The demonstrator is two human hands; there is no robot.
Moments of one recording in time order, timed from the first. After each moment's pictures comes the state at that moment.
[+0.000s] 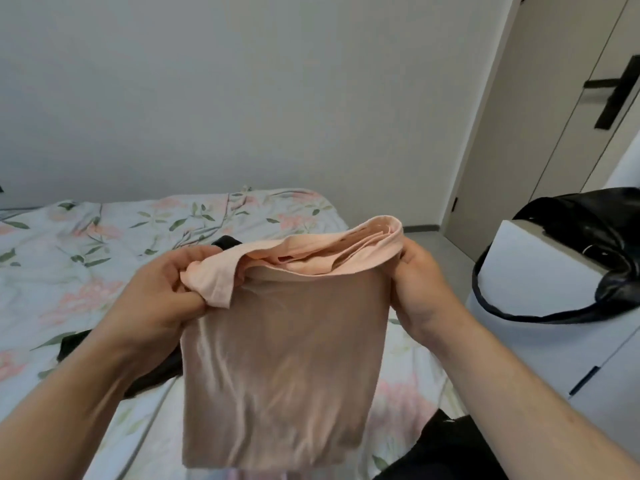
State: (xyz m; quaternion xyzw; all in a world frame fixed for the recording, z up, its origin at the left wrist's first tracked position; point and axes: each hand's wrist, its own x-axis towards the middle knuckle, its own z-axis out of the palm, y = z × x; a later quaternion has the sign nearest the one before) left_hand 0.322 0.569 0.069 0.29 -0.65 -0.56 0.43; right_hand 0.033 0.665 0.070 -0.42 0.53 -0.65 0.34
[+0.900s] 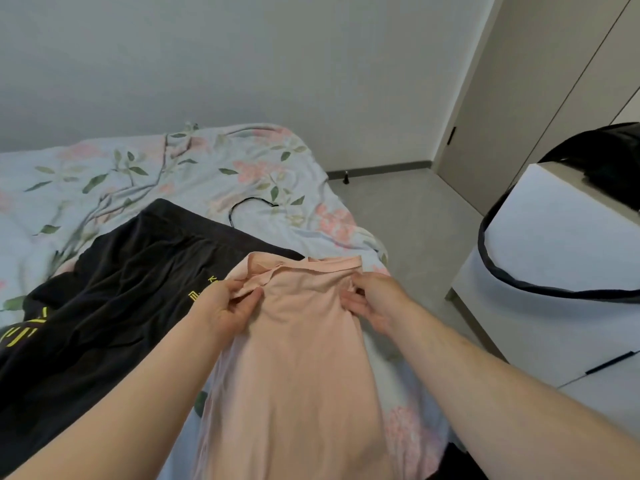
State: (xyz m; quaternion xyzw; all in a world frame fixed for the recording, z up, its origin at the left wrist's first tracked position) left_hand 0.119 0.390 -0.107 0.52 -0.11 -0.77 0.35; right_hand -0.091 0.512 -0.109 -0.06 0.62 -0.60 0.50
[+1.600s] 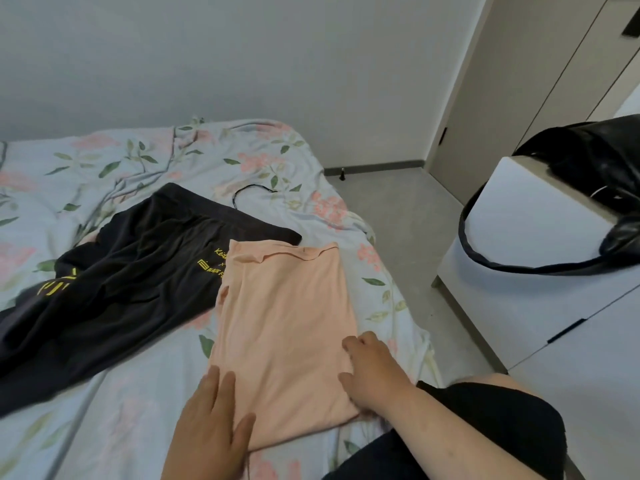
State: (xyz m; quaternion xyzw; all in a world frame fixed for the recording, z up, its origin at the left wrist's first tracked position) left_hand 0.250 0.610 -0.181 0.52 -0.84 -0.15 0.04; right_hand -0.020 0.671 -0.158 -0.52 0.81 -0.09 0.27
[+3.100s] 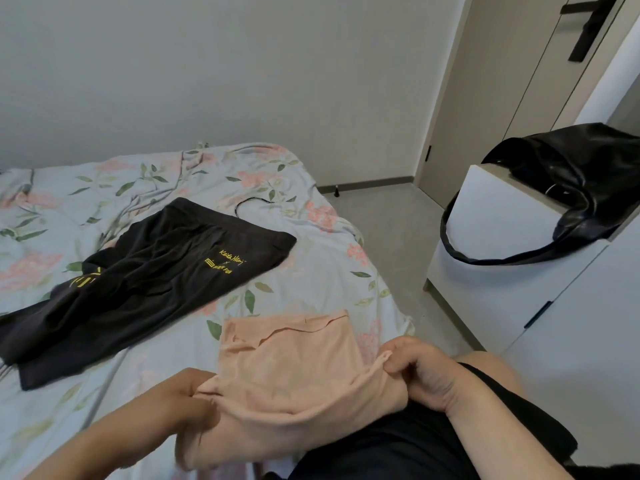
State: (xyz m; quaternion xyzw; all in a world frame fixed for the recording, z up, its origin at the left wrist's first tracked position) left_hand 0.299 0.622 -0.057 0.32 -0.69 -0.65 0.02; right_hand -0.027 0.773 -0.076 -0.21 0.52 -0.55 0.62
